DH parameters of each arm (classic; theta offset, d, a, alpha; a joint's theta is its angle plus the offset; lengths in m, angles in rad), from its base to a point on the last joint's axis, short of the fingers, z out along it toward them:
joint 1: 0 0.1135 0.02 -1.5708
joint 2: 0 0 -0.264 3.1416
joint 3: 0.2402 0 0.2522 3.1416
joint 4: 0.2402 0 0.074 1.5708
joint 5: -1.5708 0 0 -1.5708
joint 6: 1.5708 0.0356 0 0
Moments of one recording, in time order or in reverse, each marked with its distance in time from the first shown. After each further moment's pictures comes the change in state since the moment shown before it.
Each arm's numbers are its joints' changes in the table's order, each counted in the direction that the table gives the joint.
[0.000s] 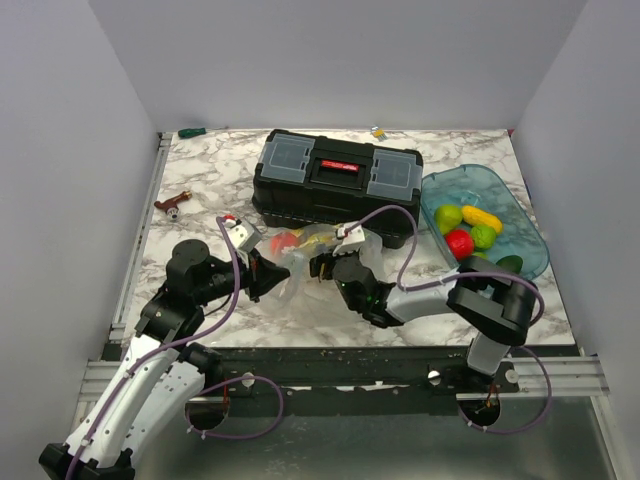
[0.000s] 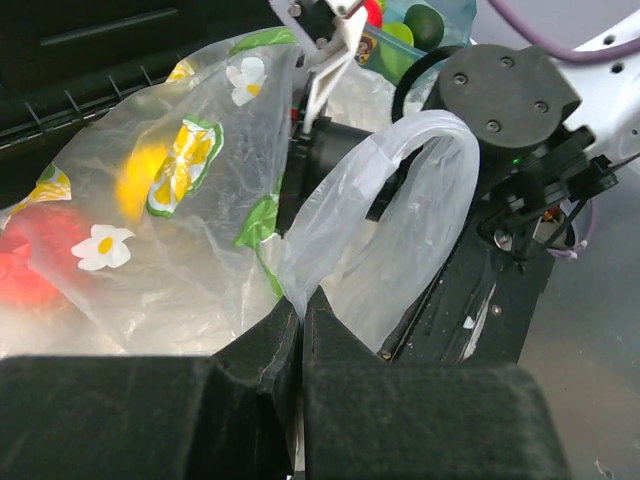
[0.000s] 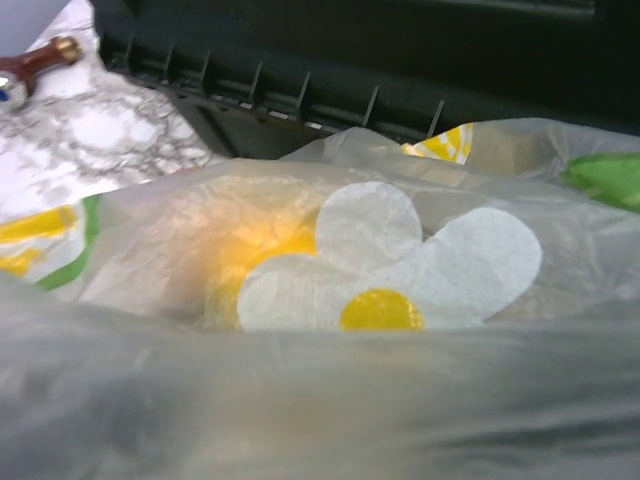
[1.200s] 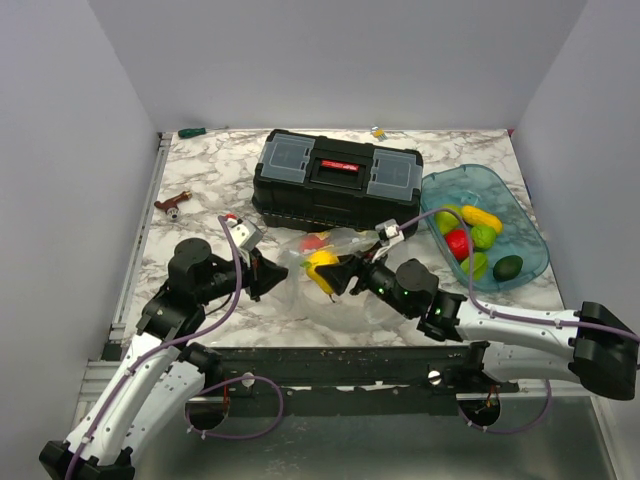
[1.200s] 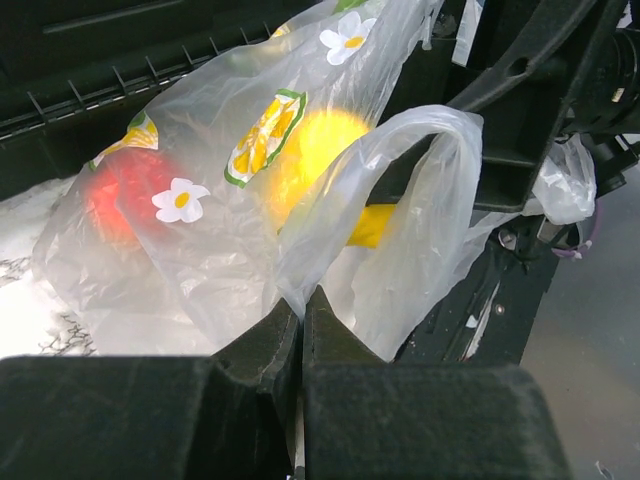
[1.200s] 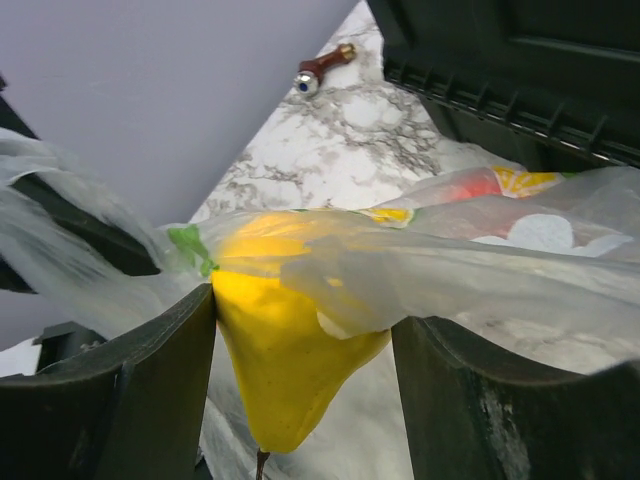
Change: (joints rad) left arm 0.000 0.014 0.000 0.006 0.015 0.000; right arm 0.000 -0.652 -0.205 0.294 0.435 0.200
